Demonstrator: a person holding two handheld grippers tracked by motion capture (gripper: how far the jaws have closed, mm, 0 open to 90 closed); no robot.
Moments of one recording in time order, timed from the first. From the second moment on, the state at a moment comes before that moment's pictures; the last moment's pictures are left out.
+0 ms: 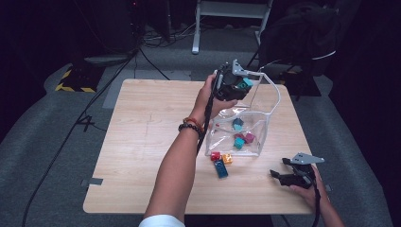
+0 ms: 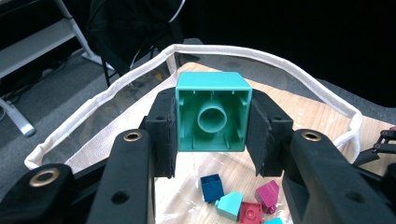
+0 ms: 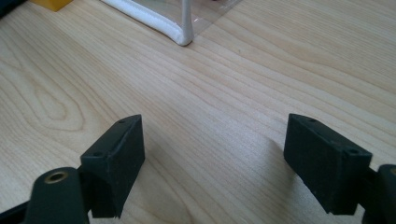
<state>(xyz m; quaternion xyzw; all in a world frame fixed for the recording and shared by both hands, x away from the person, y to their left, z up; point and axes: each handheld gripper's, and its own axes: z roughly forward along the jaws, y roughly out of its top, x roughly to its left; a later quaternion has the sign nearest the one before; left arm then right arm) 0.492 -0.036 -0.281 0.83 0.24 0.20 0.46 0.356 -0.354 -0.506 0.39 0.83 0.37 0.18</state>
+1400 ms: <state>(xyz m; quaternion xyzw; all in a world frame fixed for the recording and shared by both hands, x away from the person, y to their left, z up) 0.478 0.027 -0.280 0.81 0.29 0.22 0.46 0.356 -0.355 -0.507 0.39 0.83 0.37 0.18</state>
